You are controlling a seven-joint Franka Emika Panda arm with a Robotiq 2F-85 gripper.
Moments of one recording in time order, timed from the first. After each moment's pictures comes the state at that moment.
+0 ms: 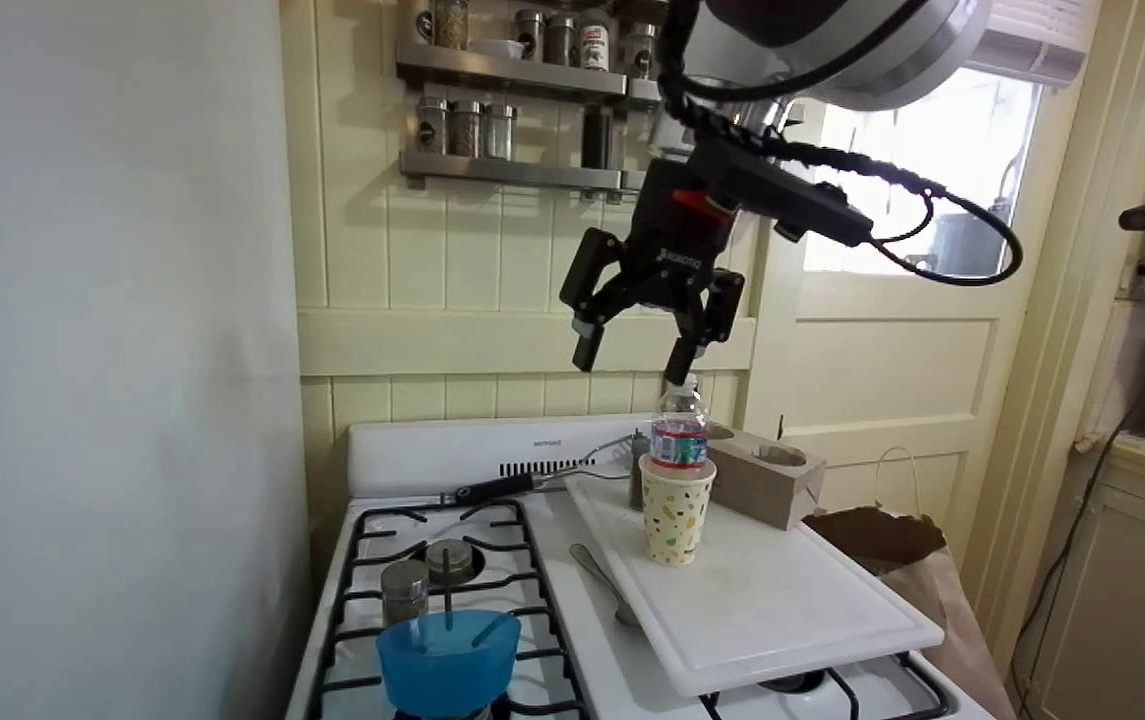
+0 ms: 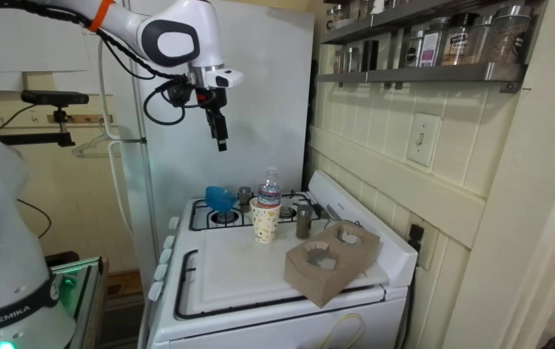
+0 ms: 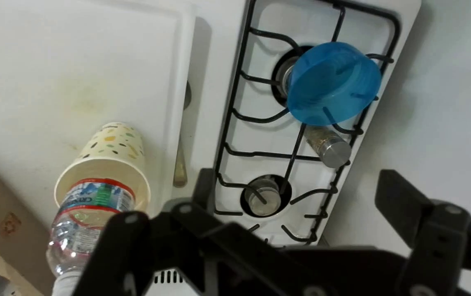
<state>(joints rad) 0.12 -0.47 0.20 -2.44 0.25 2.18 0.21</state>
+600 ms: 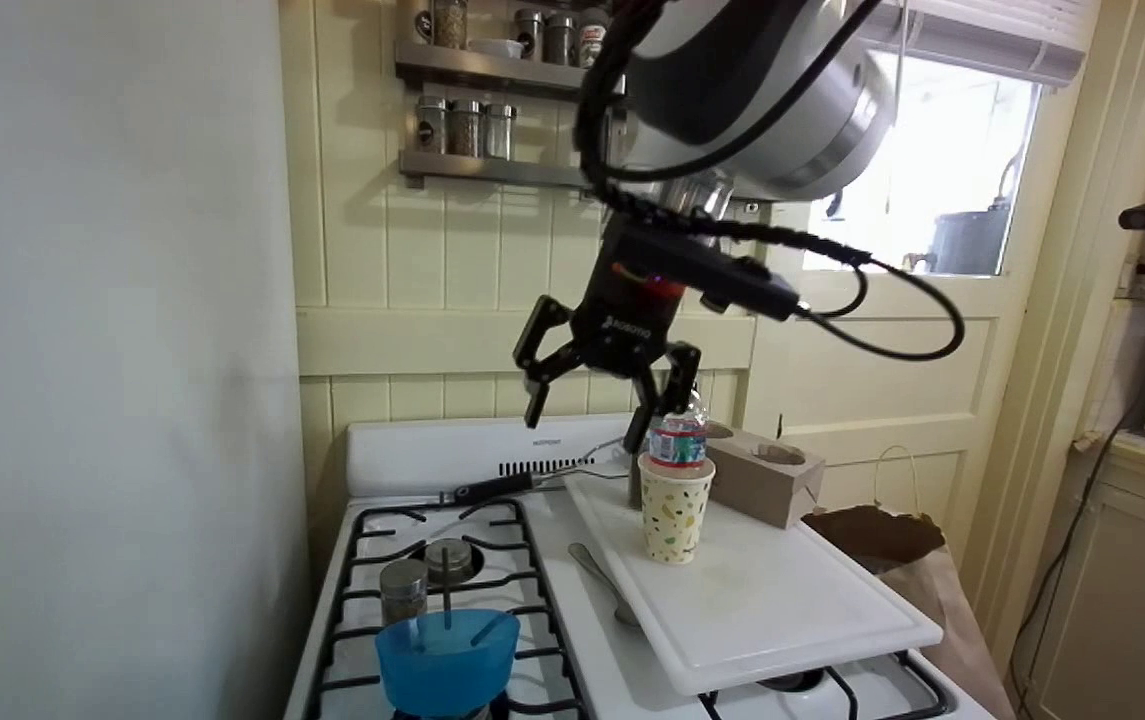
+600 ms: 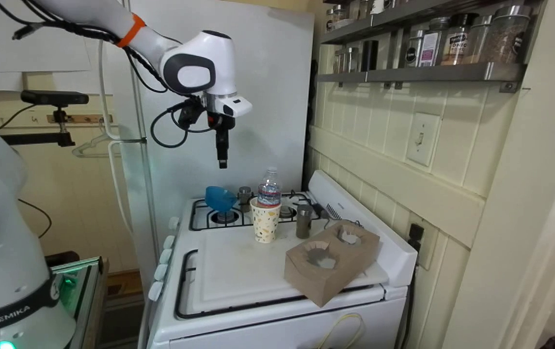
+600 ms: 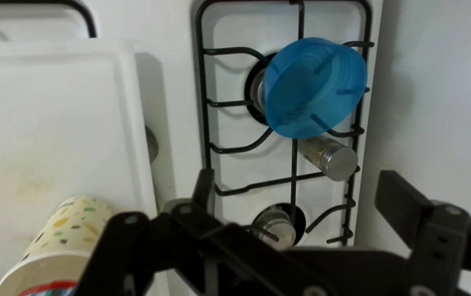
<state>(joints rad) 0.14 -0.28 0.21 -2.43 0.37 2.29 0.38</state>
